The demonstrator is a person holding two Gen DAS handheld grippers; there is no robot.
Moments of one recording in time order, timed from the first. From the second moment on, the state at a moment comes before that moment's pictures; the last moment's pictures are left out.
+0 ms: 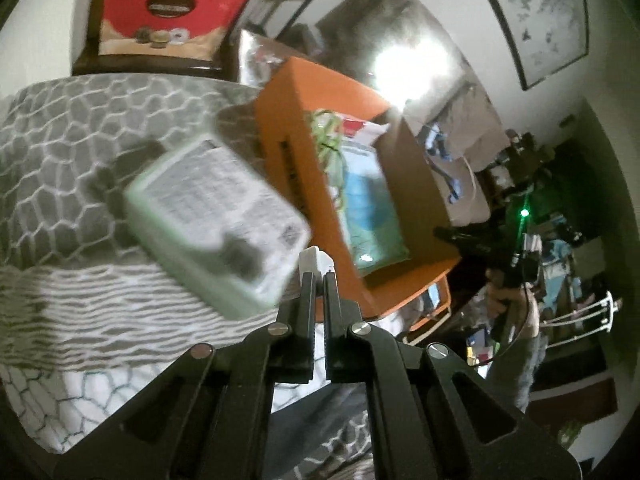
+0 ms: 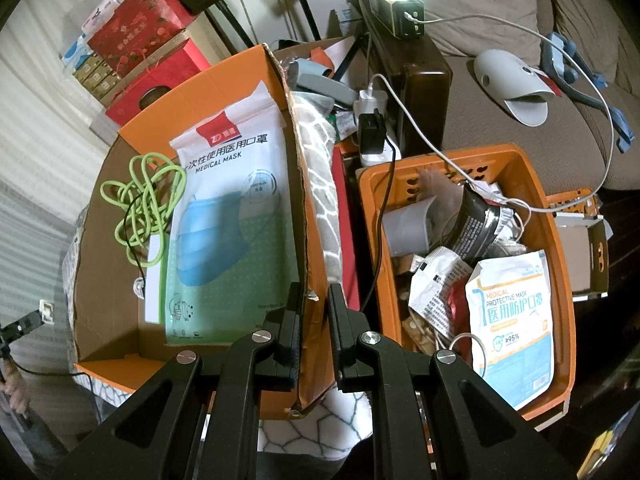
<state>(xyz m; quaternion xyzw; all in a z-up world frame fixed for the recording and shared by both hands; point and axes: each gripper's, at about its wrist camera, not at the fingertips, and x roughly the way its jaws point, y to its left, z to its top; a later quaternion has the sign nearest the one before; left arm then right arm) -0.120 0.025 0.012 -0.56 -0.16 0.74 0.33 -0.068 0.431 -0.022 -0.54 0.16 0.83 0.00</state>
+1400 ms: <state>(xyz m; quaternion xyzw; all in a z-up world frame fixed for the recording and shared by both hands) -0.180 0.100 0.021 -0.55 -0.06 0.79 0.26 -0.069 0.430 -0.024 -0.53 0.17 0.83 0.00</state>
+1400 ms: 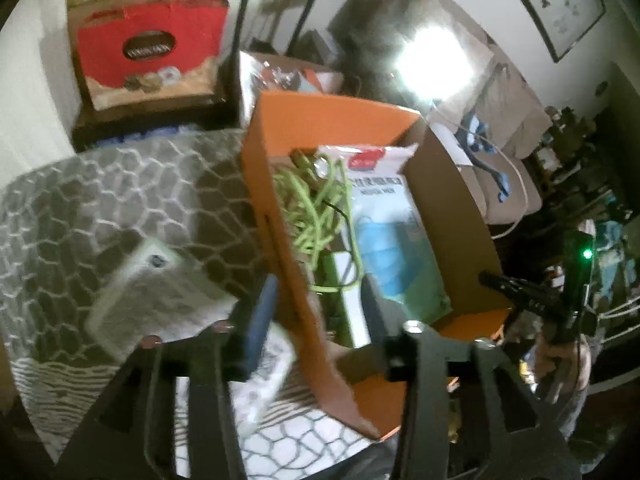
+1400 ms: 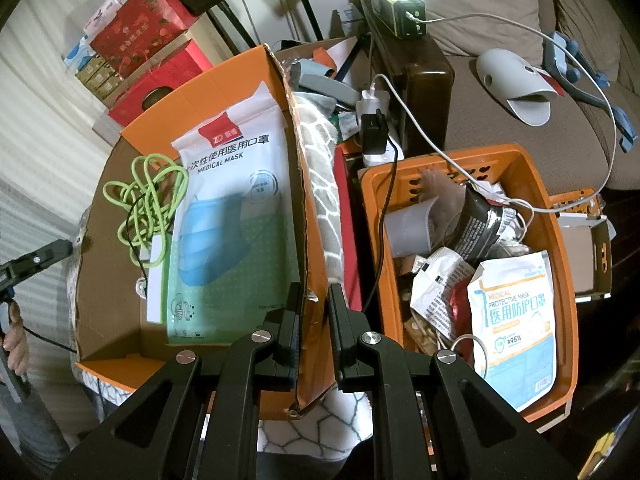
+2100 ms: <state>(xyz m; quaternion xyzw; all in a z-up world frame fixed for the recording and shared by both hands) -0.168 0.007 -0.011 -0.57 -0.10 0.79 0.20 -0.069 0.430 -0.024 -0.54 0.16 0.83 0.00</state>
